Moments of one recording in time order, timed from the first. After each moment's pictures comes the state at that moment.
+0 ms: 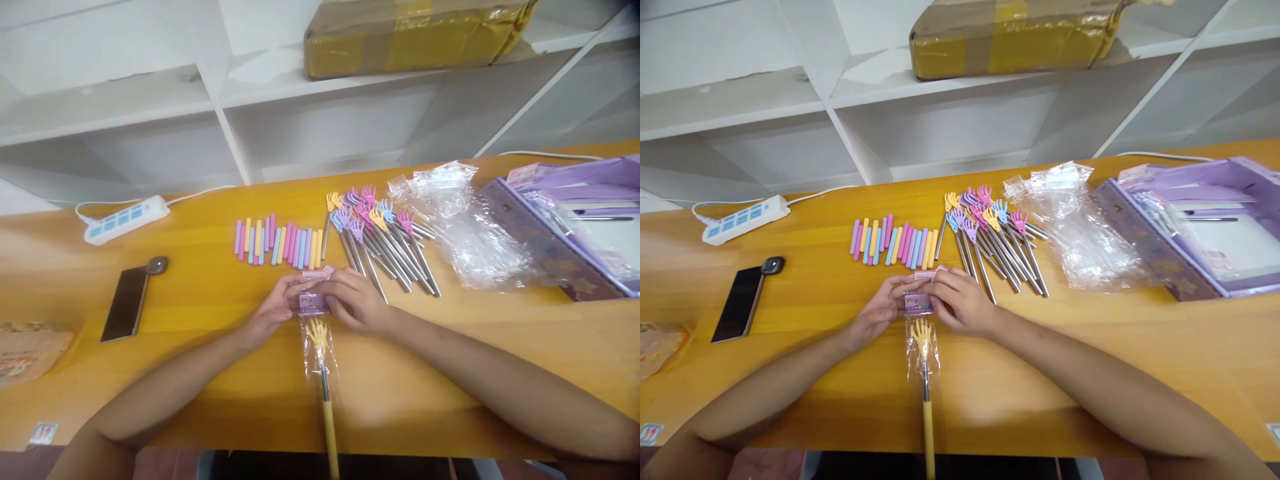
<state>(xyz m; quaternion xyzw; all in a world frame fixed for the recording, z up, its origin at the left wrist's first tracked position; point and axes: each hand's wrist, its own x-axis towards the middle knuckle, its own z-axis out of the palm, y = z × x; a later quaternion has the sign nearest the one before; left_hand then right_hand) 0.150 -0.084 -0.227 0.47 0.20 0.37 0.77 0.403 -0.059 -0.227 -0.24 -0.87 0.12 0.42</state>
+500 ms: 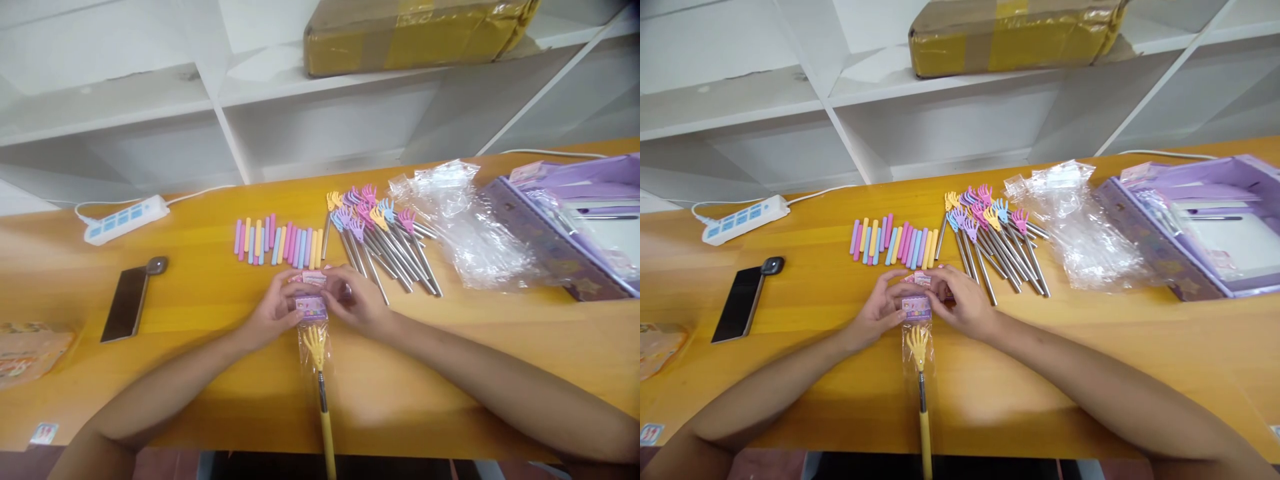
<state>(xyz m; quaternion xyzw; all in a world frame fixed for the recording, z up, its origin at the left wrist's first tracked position) 0.152 -0.088 -0.222 0.49 0.24 0.38 0.75 0.393 -0.067 -0.234 -0.31 -0.79 0.21 0.48</state>
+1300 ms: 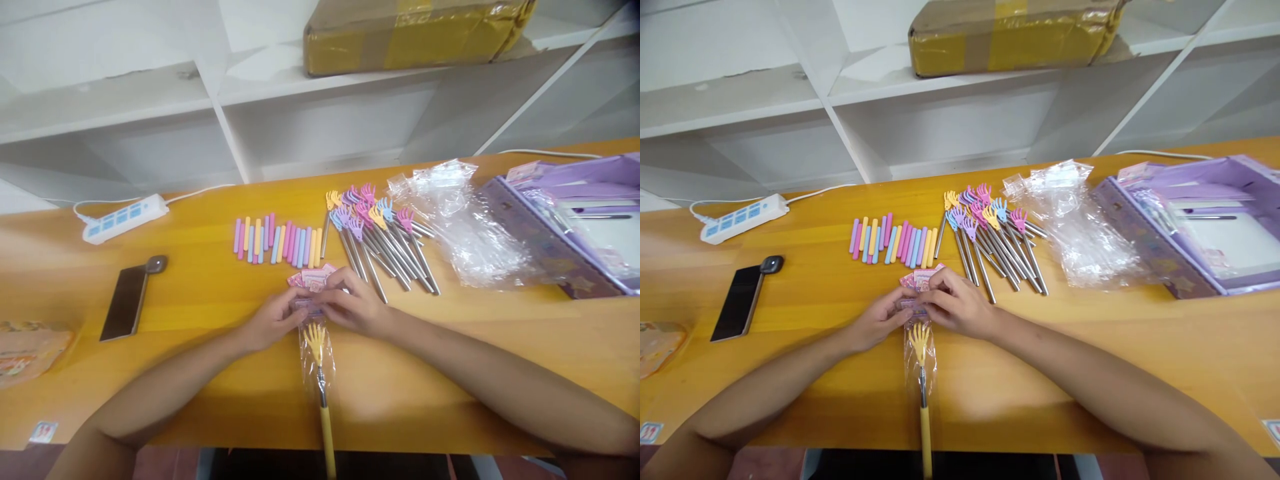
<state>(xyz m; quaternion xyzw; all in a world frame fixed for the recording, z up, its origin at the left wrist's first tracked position) 0.149 -0.088 -0.220 0.59 0.36 0.24 0.68 0.399 -0.067 -0.244 -0.24 -0.85 0.11 0.46</state>
